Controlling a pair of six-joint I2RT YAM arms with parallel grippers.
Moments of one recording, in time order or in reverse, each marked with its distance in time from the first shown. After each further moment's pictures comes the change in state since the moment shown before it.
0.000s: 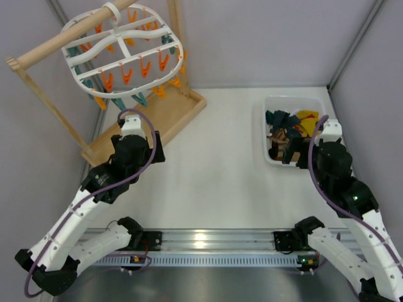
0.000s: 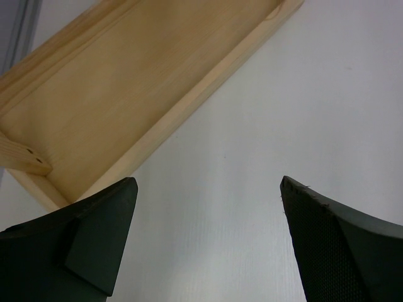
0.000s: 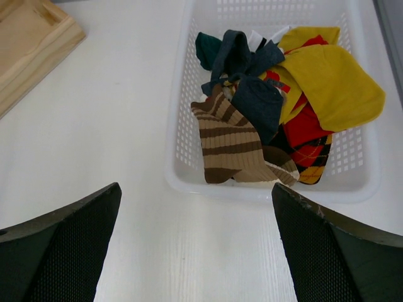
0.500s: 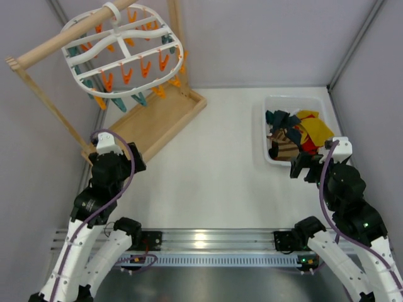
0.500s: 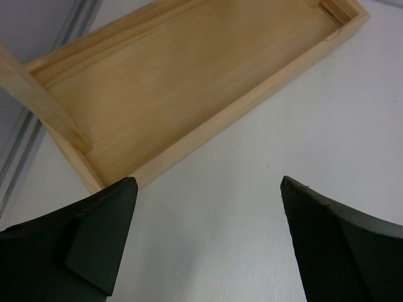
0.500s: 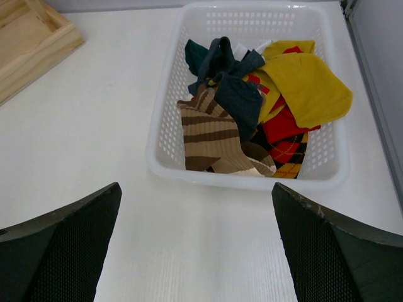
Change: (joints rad) left arm 0.260 -0.299 -0.224 0.033 0.096 0.076; right arm 0.000 -0.279 -0.114 -0.035 0.008 -0.096
